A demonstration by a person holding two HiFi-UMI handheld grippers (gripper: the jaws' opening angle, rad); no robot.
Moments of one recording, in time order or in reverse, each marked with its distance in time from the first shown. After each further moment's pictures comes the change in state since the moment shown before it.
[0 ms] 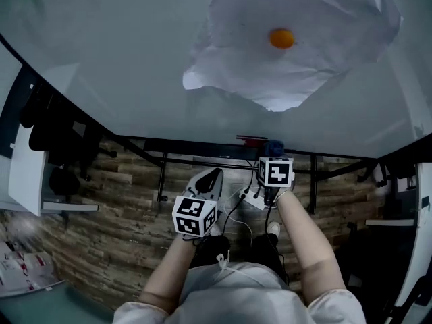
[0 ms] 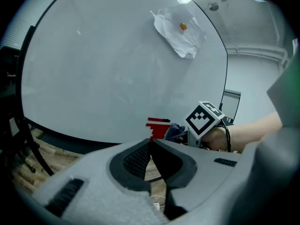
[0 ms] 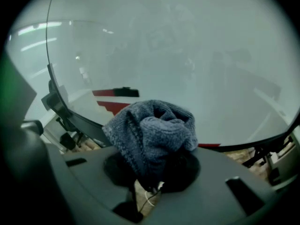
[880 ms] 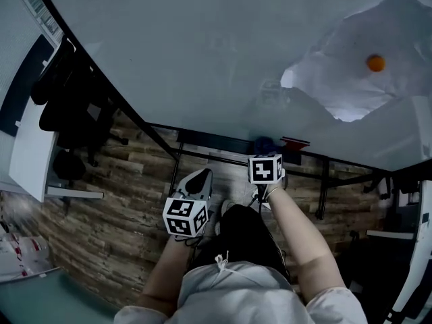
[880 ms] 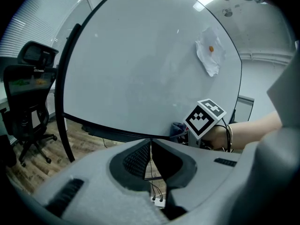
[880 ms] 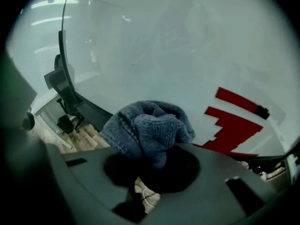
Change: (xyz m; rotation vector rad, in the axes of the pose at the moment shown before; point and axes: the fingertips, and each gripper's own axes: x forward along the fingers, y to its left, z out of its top) left arm -0.090 0.130 -0.021 -0.100 -0.026 0.130; right arm 0.032 0.151 0.020 -0.217 0.051 -0.022
